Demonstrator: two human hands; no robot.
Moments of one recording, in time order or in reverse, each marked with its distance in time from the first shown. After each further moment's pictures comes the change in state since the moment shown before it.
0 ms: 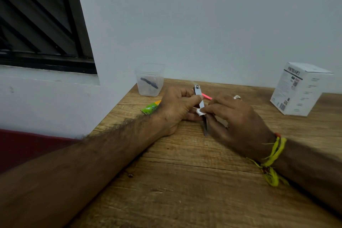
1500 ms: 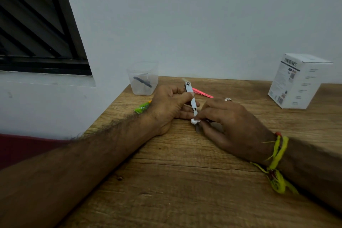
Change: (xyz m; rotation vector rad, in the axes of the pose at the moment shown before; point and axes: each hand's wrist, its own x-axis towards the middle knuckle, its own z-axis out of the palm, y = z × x) left_hand -0.003 -0.002 0.003 0.009 0.036 -0.019; right_hand -0.008 -0.003 -0.005 0.164 -0.160 0.026
